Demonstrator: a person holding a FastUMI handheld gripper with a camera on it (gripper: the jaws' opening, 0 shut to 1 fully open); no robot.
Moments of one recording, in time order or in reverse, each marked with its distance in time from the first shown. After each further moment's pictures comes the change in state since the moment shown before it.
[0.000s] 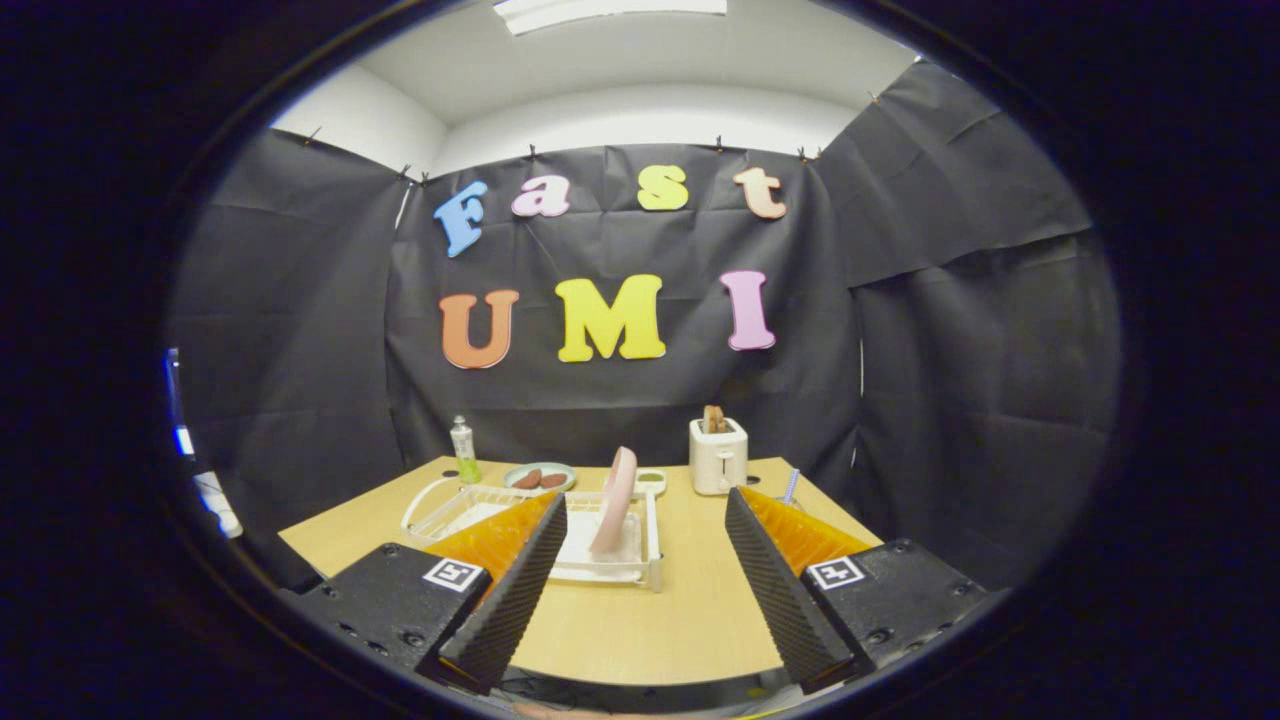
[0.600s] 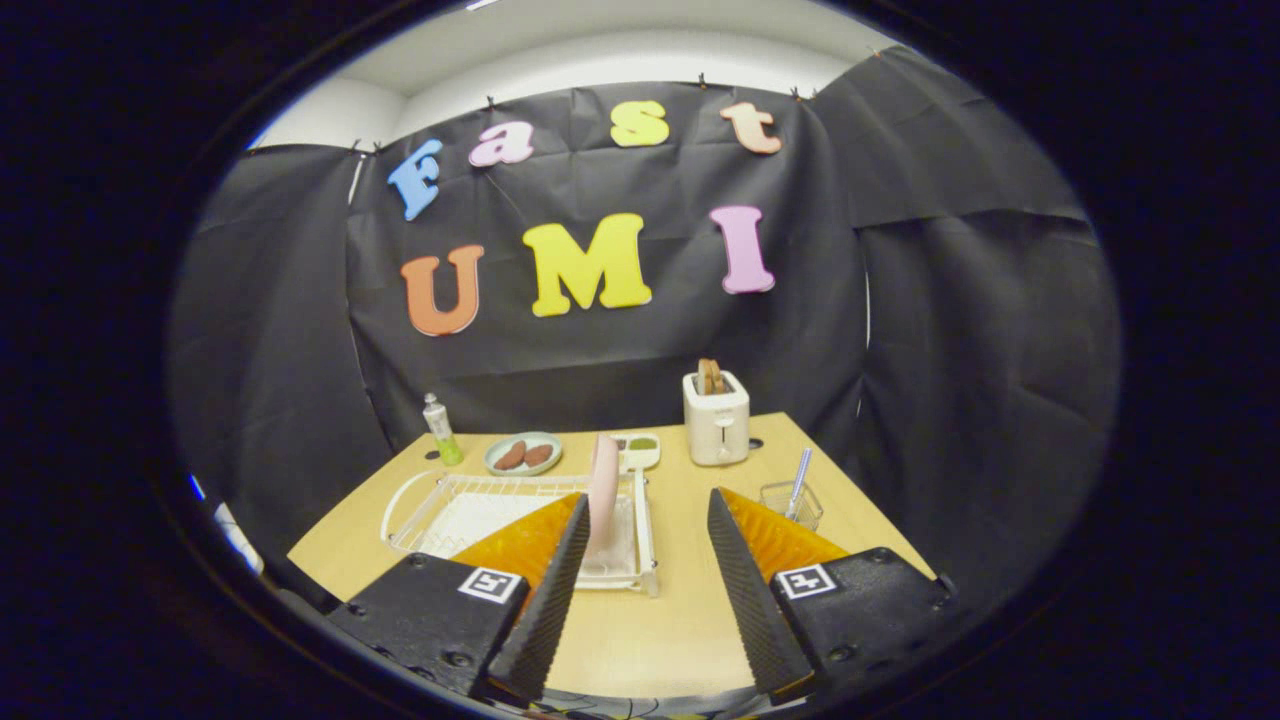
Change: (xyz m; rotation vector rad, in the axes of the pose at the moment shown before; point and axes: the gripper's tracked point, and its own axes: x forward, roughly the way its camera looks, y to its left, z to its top) arm 0.101 -0.017 0.022 0.077 0.278 -0.024
